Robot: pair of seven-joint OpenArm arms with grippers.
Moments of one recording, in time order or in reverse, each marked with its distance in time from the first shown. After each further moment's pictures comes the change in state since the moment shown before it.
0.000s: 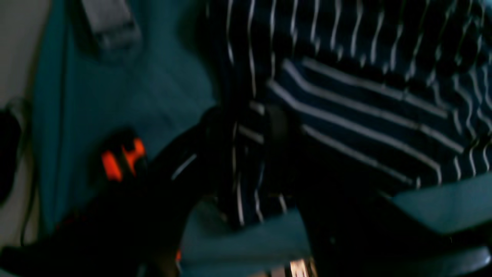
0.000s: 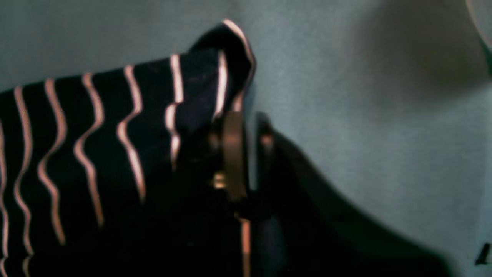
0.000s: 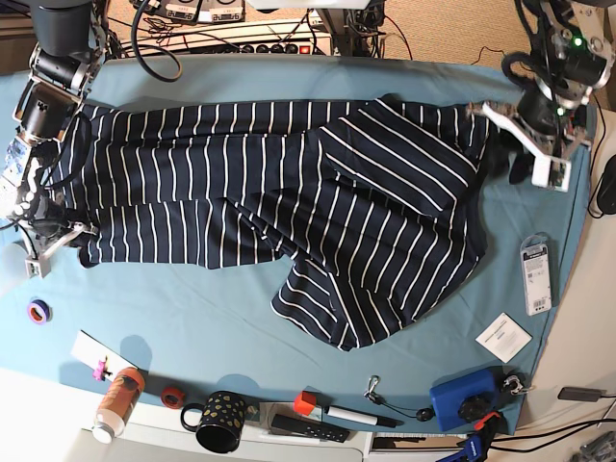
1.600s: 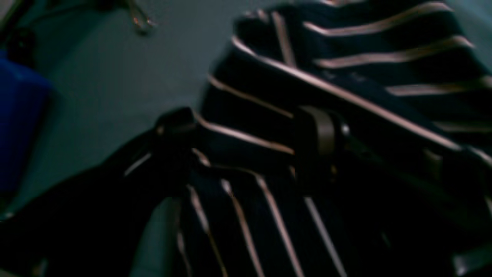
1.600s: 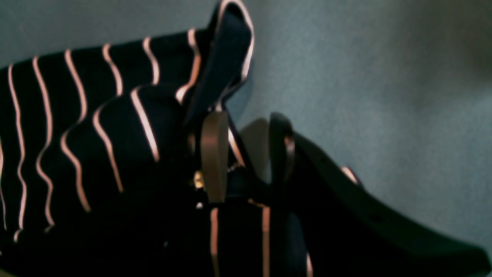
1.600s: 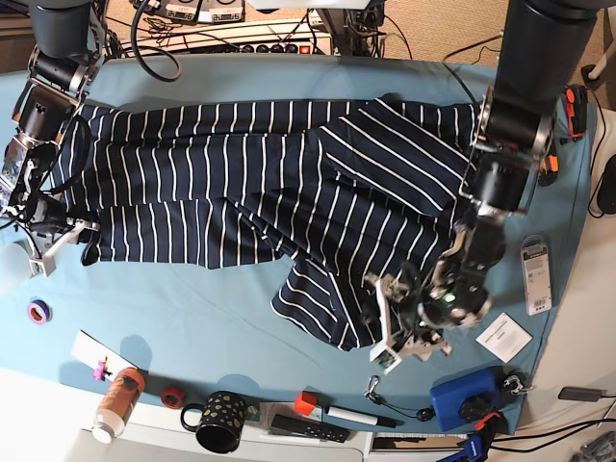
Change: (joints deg) left arm -63.5 -0.1 48.2 -75.5 23.8 -6.5 -23.7; right arm 0.7 0.3 0.0 0.1 5.3 3.5 -8.0
